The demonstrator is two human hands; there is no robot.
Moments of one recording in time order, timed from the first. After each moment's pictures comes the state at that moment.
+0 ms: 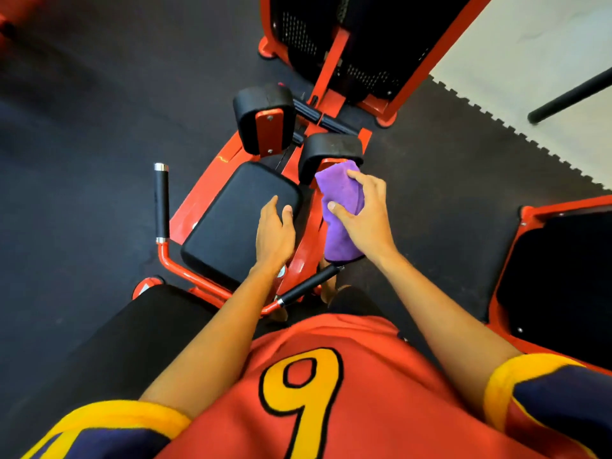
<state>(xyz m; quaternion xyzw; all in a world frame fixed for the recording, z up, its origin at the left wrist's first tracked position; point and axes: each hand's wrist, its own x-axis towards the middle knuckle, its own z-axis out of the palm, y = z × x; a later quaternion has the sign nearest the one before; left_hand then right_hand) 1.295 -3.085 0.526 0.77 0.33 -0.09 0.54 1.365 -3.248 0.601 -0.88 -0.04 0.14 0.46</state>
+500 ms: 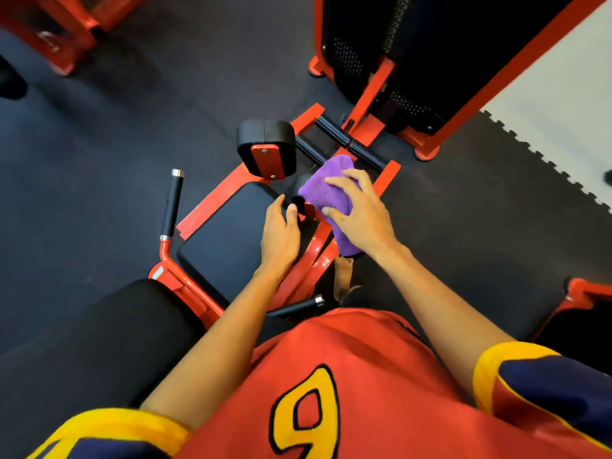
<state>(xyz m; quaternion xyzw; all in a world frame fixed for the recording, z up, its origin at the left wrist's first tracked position) 1.393 -3.141 0.561 0.73 0.44 -0.01 0.52 1.508 -3.279 0.590 -0.88 -0.29 0.19 0.32</state>
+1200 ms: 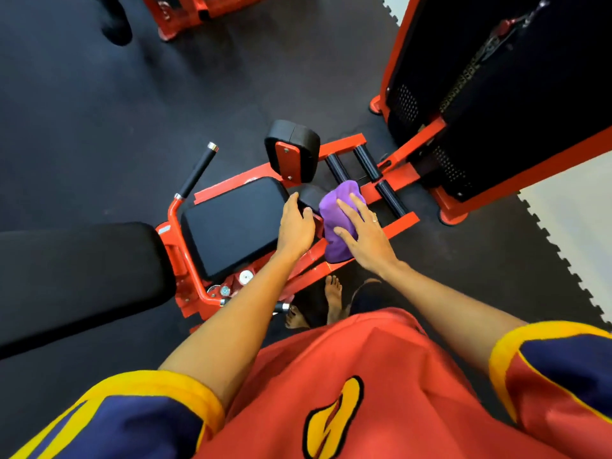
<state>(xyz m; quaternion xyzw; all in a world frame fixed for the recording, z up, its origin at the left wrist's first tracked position) 1.446 -3.193 0.568 0.66 0.56 0.06 0.50 1.581 -3.322 0.527 -0.79 -0.49 0.27 0.24</state>
